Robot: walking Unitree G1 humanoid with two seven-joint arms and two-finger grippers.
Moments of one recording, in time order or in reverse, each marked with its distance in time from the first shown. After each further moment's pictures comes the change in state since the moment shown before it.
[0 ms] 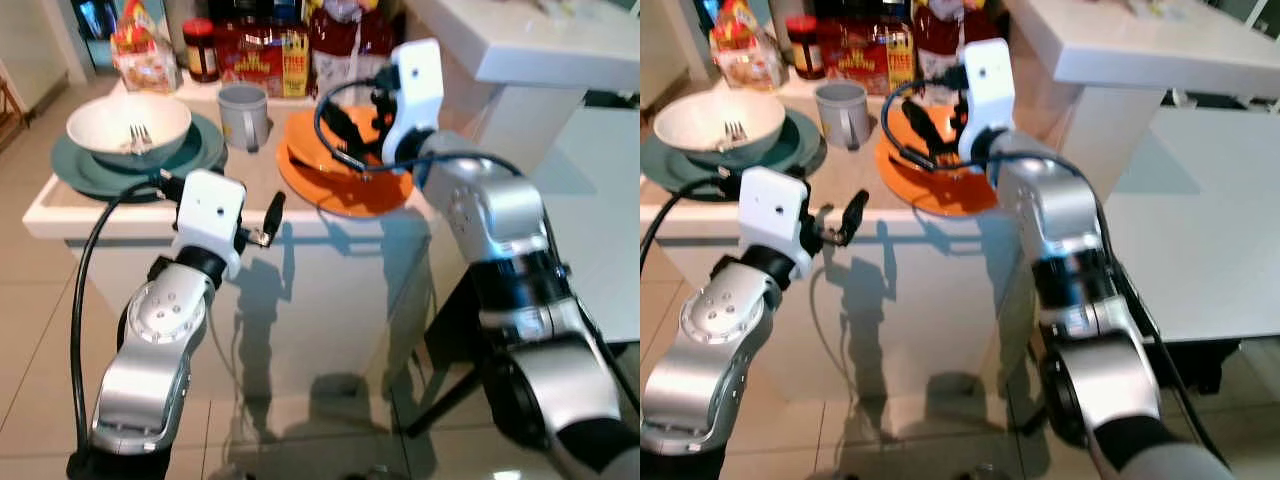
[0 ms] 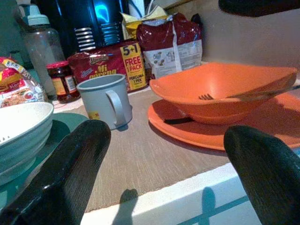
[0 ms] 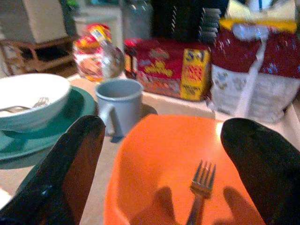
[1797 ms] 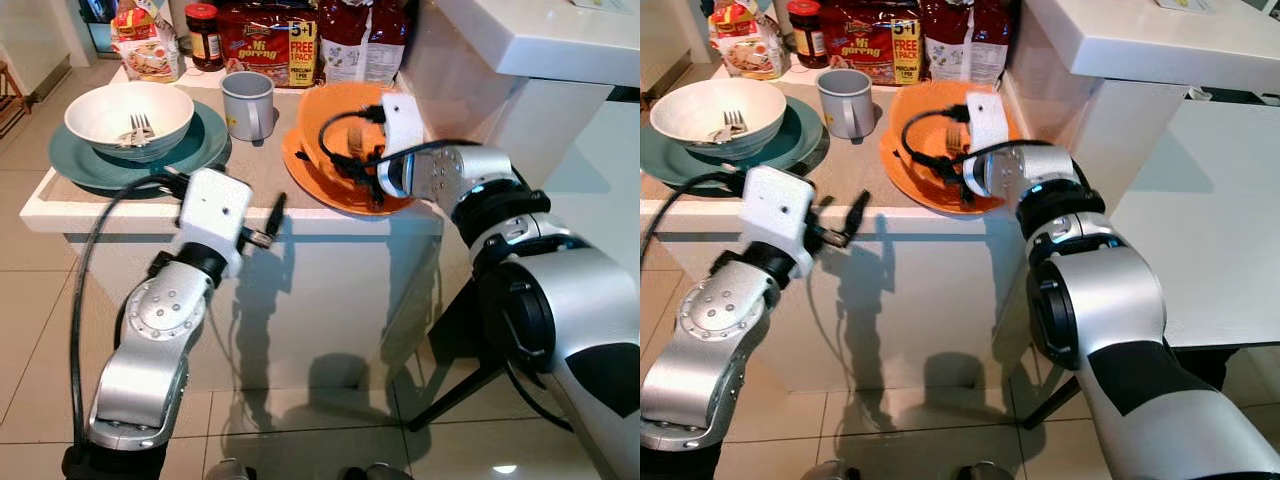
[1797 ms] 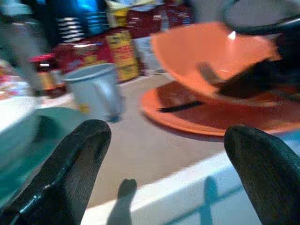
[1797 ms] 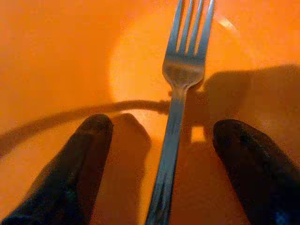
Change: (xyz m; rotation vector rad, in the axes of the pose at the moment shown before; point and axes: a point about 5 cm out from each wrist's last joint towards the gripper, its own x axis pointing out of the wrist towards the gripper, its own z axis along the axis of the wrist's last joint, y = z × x) left arm 0.000 -0.006 0.001 0.031 0.006 -0.090; right arm 0.021 -0.023 -0.050 0.218 0.490 -0.149
